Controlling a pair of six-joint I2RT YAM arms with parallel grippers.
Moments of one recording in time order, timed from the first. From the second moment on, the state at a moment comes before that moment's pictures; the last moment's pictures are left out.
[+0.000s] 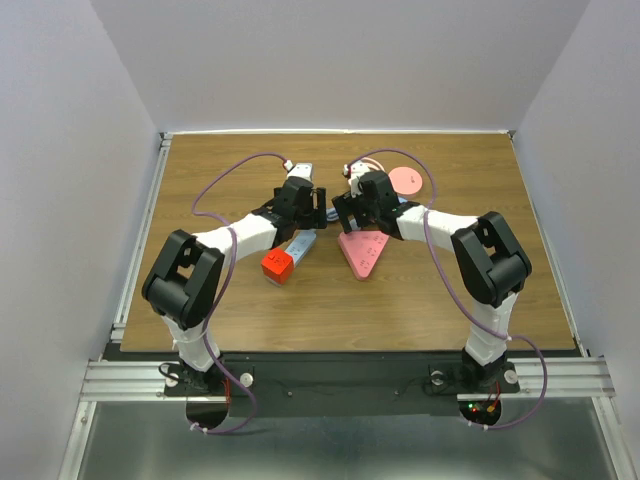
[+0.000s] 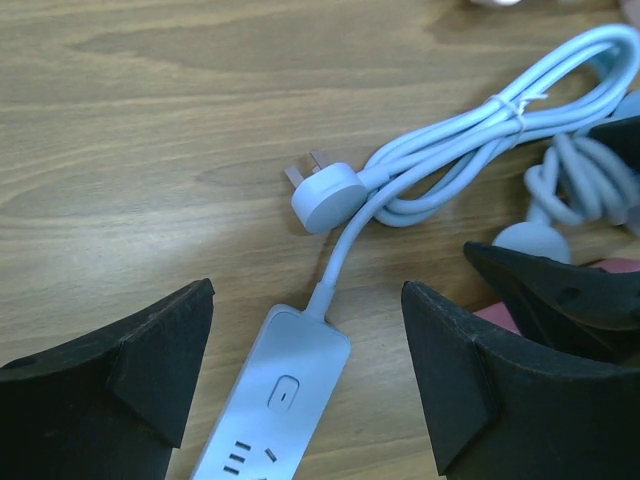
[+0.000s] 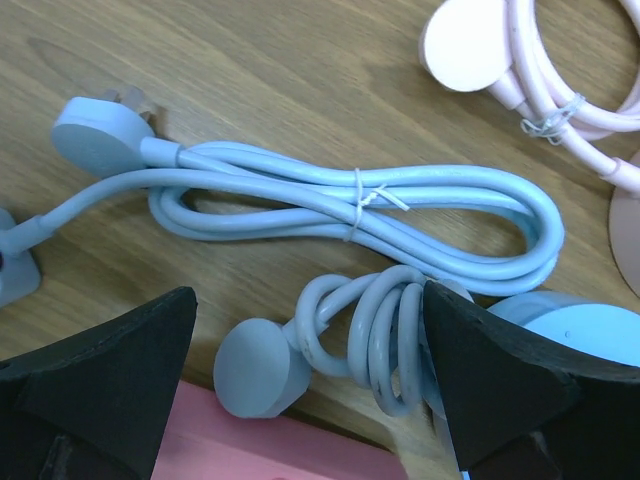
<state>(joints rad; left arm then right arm) -0.57 1.71 1.07 -0.01 -0.21 -0.40 0.54 1.91 1.21 0.05 0.07 -0.03</state>
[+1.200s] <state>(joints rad) -0.54 1.94 1.18 -0.04 -0.28 -0.34 0.40 1.66 1.13 0.02 0.06 0.03</state>
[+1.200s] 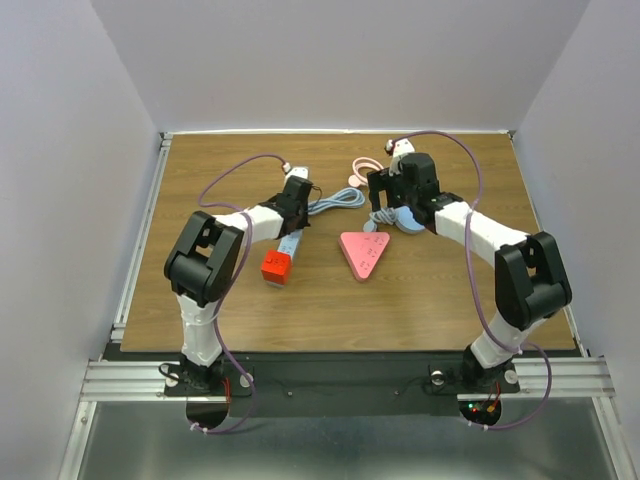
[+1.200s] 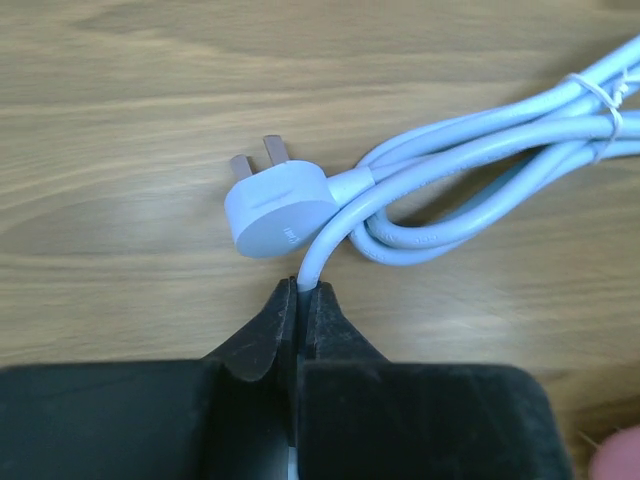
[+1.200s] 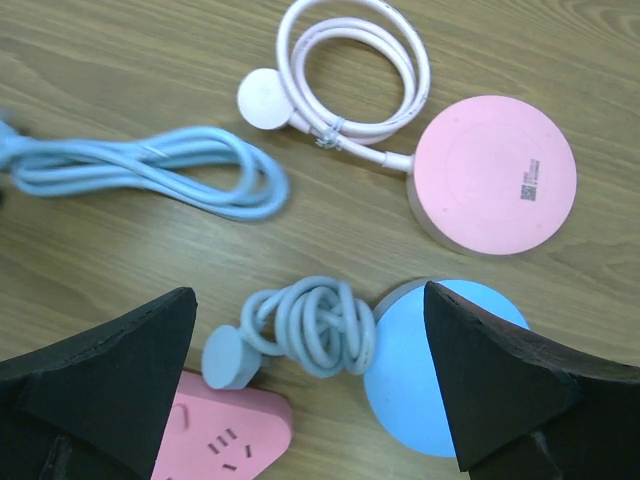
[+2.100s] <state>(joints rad) -0.44 1.73 1.16 -0.10 -0.37 -0.44 0.34 1.79 1.14 -0.05 -0.15 0.09</state>
